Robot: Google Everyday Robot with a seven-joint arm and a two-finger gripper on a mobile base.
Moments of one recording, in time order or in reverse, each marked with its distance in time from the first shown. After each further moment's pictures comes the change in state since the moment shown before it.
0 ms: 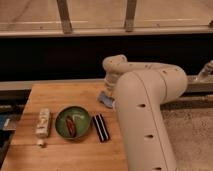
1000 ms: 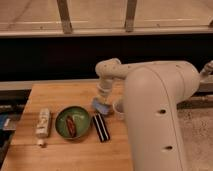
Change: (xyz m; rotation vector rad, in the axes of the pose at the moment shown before) arm 0.026 0.066 -0.018 -0.025 0.009 -0.129
